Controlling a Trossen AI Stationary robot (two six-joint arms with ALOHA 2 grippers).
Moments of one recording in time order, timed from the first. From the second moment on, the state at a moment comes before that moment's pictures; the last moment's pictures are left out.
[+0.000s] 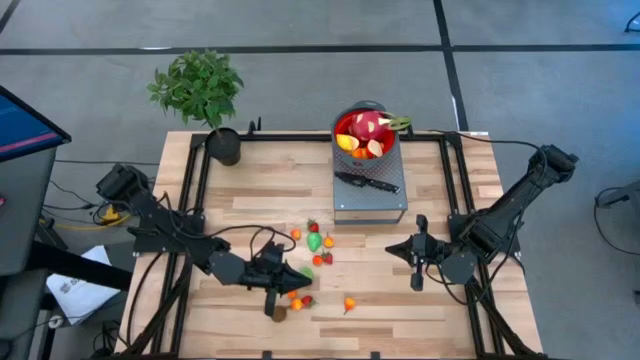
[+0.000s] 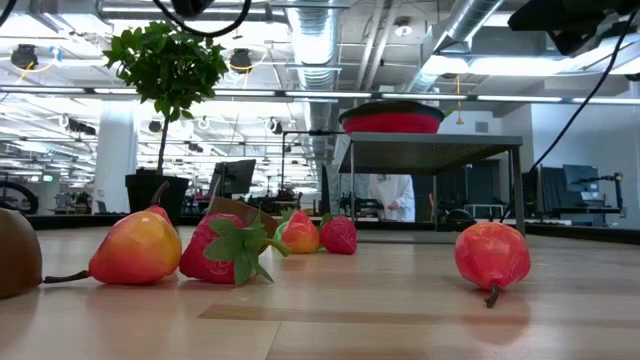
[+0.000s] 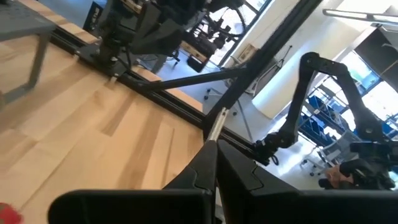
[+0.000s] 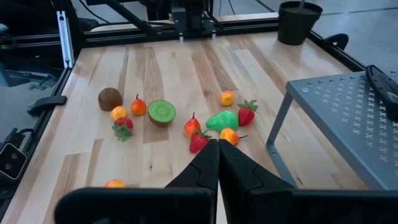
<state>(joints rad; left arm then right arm) -0.61 1.46 0.81 0.56 -0.52 -0.67 0.77 1.05 0.67 -0.25 0.85 0.52</state>
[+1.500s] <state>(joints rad) -0.63 1.51 0.70 0.05 -0.66 -0.92 0.77 1.05 0.67 -0.26 0.84 0.52</state>
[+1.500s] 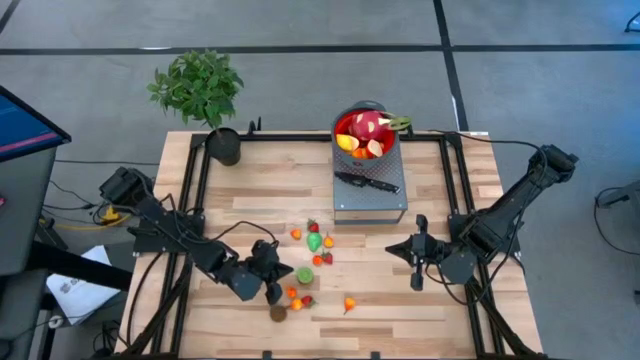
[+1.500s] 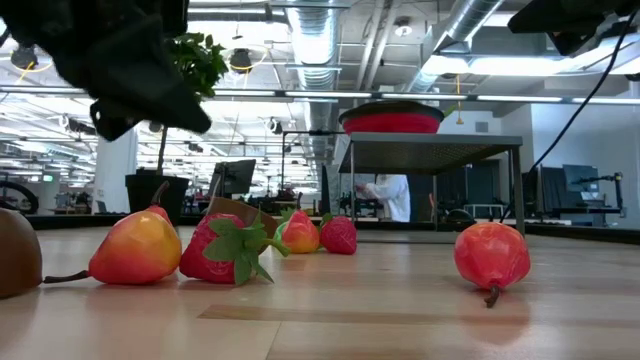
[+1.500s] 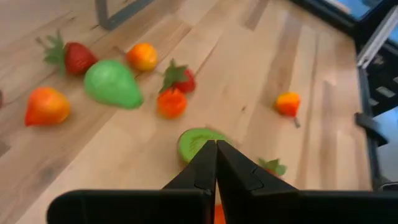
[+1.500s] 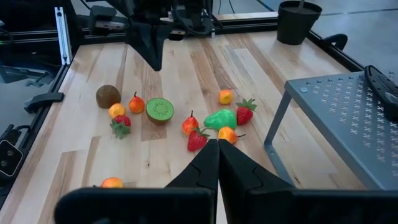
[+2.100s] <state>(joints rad) -0.55 1.51 0.69 0.05 -0.65 -0.92 0.77 1.05 0.67 -0.26 0.85 0.51</state>
